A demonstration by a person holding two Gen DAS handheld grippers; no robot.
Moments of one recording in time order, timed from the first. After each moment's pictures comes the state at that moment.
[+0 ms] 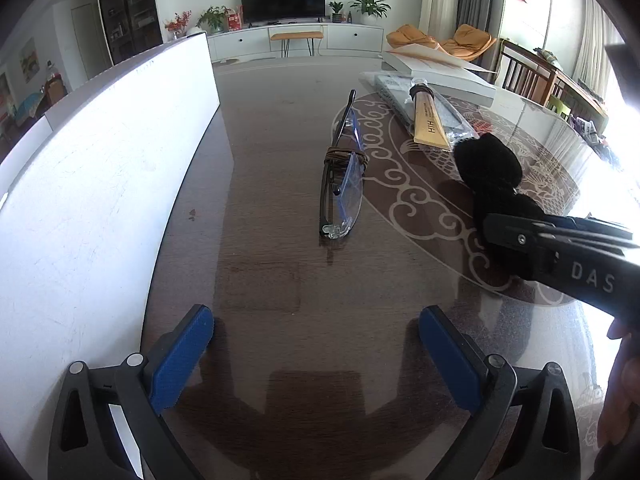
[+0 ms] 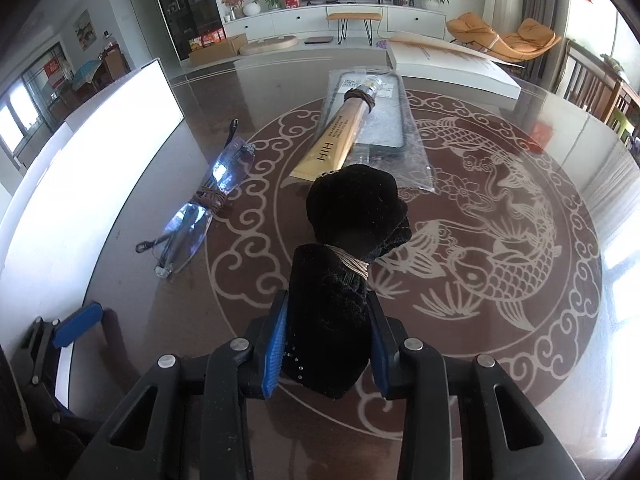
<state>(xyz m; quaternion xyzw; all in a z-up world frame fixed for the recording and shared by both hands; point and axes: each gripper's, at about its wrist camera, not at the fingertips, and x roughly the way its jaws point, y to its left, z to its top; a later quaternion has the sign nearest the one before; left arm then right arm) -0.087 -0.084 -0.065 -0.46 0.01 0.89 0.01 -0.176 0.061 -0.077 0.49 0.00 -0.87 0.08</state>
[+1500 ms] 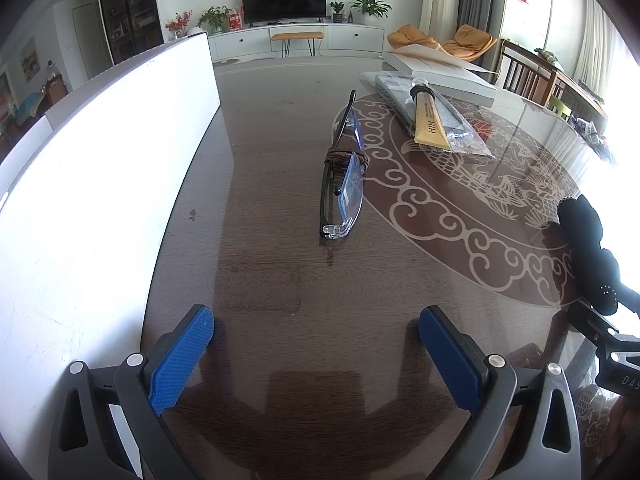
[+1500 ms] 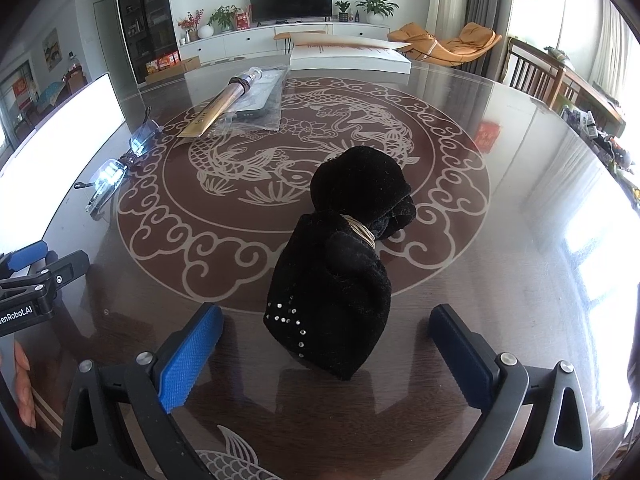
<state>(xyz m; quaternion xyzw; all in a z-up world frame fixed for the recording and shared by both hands) -0.087 -0.083 -0.066 -0.46 0.01 0.89 0.01 -0.106 0.146 -0.091 0.46 0.00 -0.89 -0.01</state>
